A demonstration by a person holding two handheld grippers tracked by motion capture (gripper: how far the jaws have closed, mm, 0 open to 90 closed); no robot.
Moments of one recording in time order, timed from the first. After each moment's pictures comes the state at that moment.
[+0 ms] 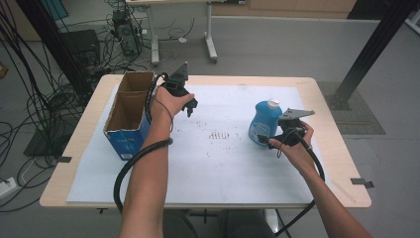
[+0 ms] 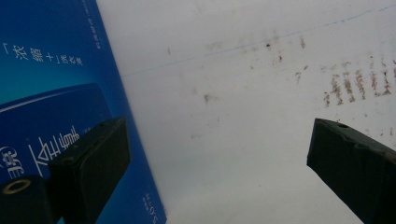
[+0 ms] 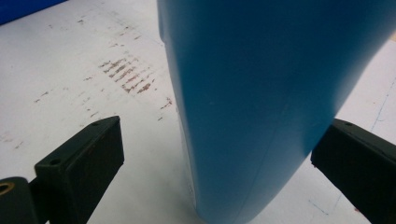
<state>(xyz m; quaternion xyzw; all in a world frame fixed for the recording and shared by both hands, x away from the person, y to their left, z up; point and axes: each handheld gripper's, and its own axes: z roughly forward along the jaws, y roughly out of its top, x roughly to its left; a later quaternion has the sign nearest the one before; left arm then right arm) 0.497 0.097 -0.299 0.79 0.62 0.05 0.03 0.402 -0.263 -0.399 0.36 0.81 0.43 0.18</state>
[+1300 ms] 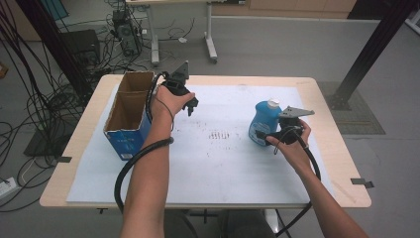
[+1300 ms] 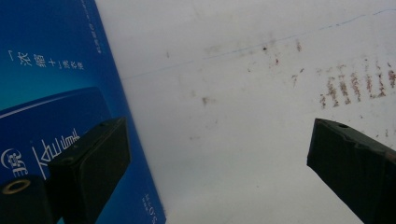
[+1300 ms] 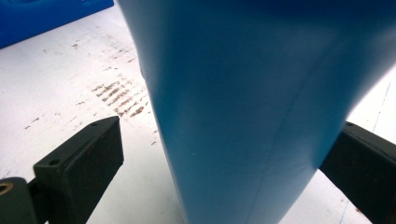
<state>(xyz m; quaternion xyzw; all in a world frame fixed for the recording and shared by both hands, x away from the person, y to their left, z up) 0.498 0.093 -0.296 0.79 0.61 0.05 0.03 0.407 -0.260 -0.399 0.37 0.78 0.46 0.20</state>
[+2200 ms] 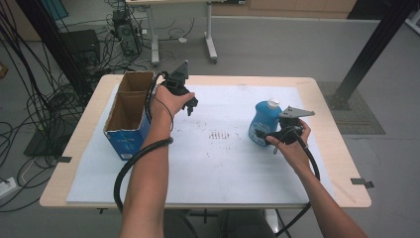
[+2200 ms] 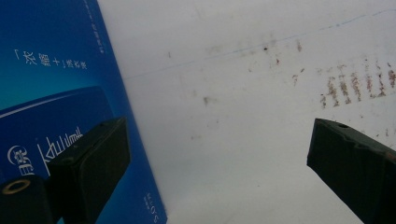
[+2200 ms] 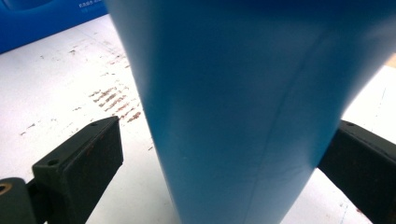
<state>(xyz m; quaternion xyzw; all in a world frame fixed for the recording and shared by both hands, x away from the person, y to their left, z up) 0.497 0.094 -0.294 0.79 0.61 0.06 0.03 0.408 -0.260 -0.402 0.37 0.78 0.47 0.20</state>
